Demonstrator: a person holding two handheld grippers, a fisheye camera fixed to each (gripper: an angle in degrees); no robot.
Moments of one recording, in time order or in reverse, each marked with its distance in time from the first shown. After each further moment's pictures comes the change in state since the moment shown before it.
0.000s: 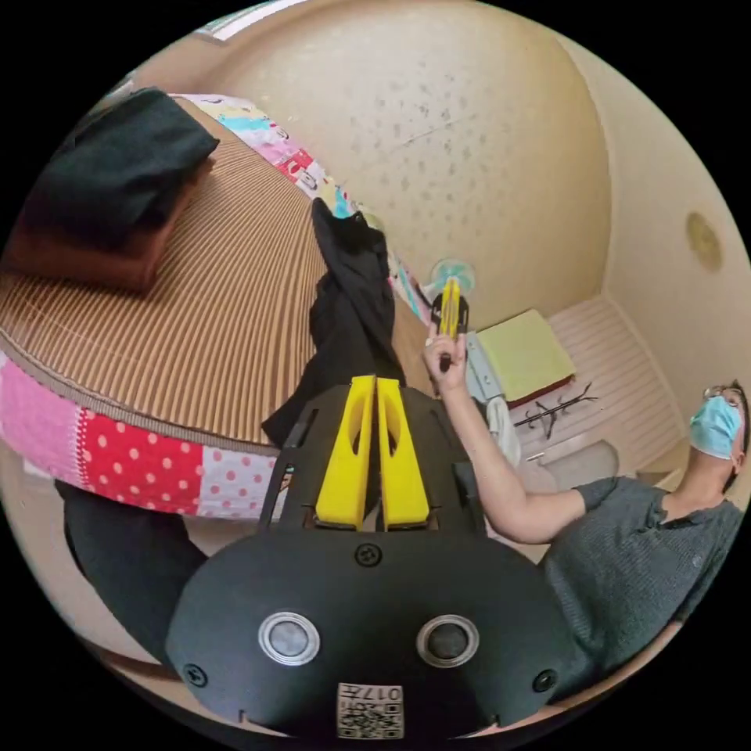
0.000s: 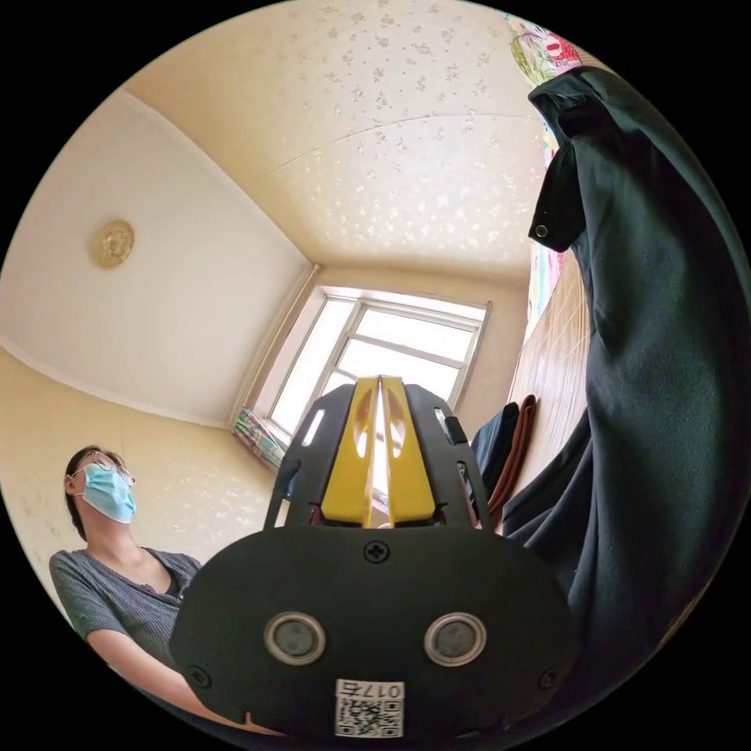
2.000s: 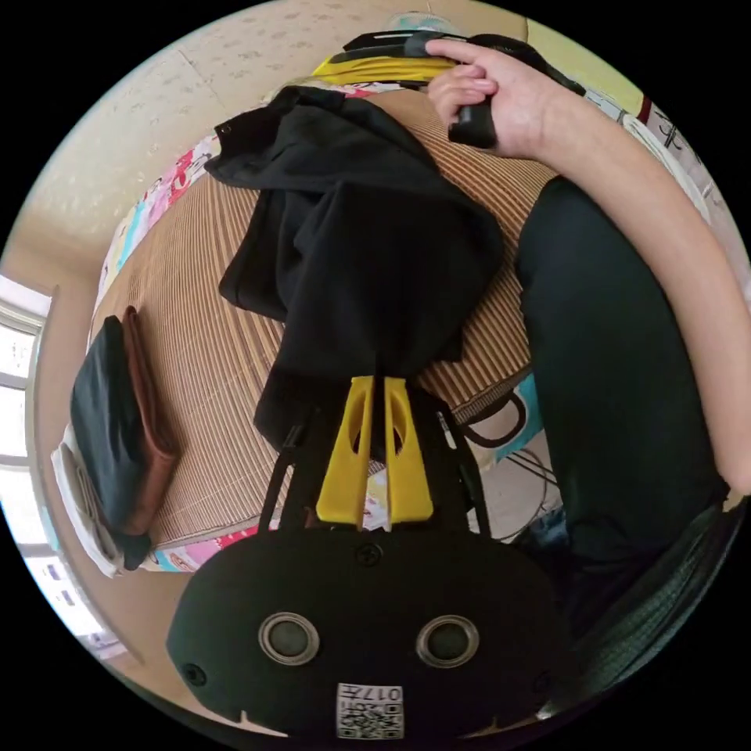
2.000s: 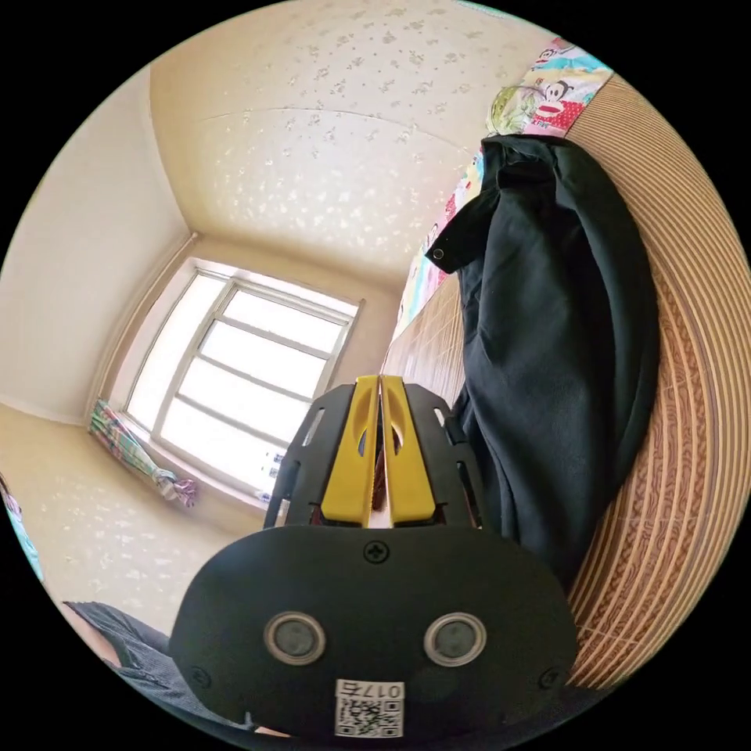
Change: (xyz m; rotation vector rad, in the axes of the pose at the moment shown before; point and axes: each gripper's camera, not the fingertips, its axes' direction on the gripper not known) left arm 0.209 -0.036 0.147 -0.625 -0.850 0.660; right arm 0.092 0.090 0.140 -0.041 0.630 -0.025
